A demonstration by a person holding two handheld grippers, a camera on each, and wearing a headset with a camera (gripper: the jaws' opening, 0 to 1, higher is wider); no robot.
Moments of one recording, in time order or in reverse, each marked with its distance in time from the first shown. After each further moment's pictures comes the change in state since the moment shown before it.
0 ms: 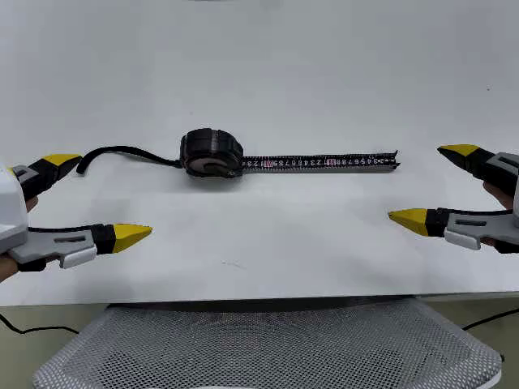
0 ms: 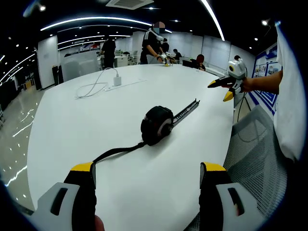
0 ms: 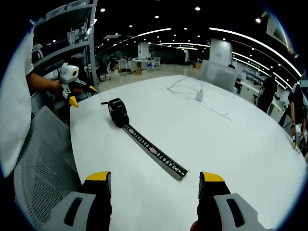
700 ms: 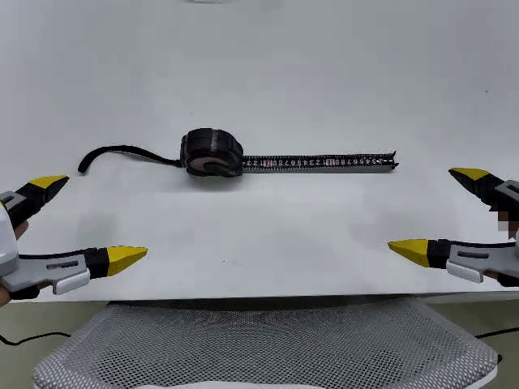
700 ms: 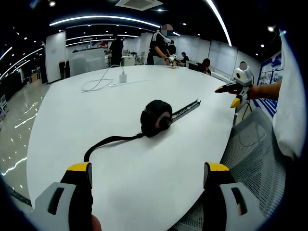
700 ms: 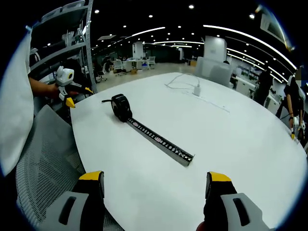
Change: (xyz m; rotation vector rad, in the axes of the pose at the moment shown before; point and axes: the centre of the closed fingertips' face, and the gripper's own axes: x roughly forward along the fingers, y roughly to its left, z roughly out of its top) left arm -0.014 -0.010 -0.020 -0.067 -0.014 0.038; right arm -0.015 0.021 -0.022 0.049 0.005 -0.027
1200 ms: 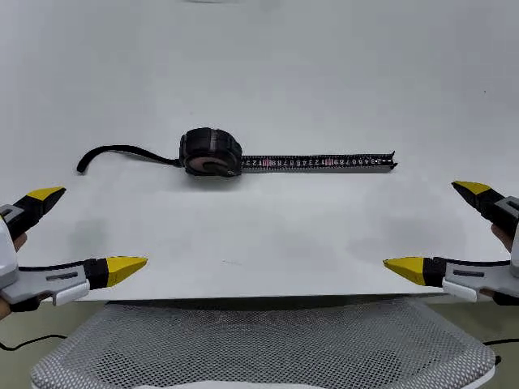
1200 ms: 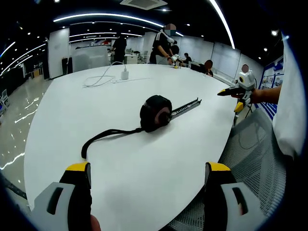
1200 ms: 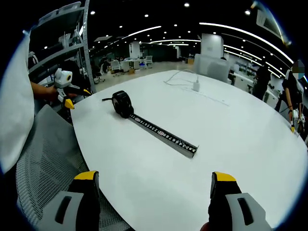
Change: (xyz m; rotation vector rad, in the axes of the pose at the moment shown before) left arm -0.001 -0.004 -0.013 -0.038 0.005 0.006; right arm -0.001 0.010 -0.014 0.038 0.010 -0.001
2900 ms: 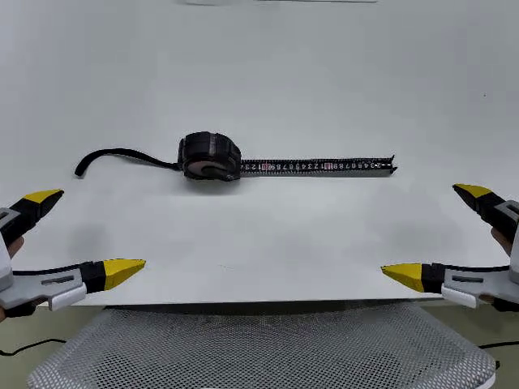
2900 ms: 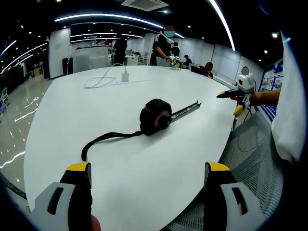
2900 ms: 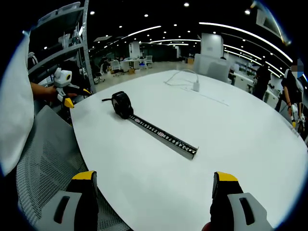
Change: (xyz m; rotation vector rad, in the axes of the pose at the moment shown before) left arm -0.001 0.000 0.007 -0.012 -0.013 -0.003; right arm 0.001 -0.001 0.004 0.000 -0.001 0.000
